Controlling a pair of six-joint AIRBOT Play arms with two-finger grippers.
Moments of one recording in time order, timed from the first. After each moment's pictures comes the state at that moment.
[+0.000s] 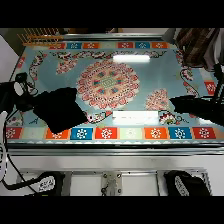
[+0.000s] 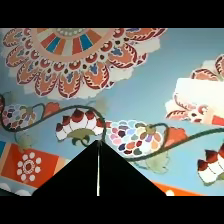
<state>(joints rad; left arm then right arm) 0.20 -1.38 1.16 1.67 -1.09 -1.71 -0.15 -0.68 0.92 -0.95 1.08 1.25</state>
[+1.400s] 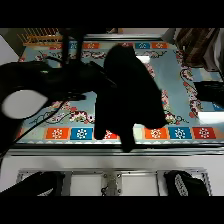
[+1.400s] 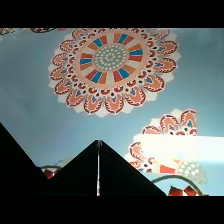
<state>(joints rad) -0.76 -1.15 1.61 1.55 -1.05 -1.60 -0.30 -0.65 1.05 -0.96 1.01 1.24</state>
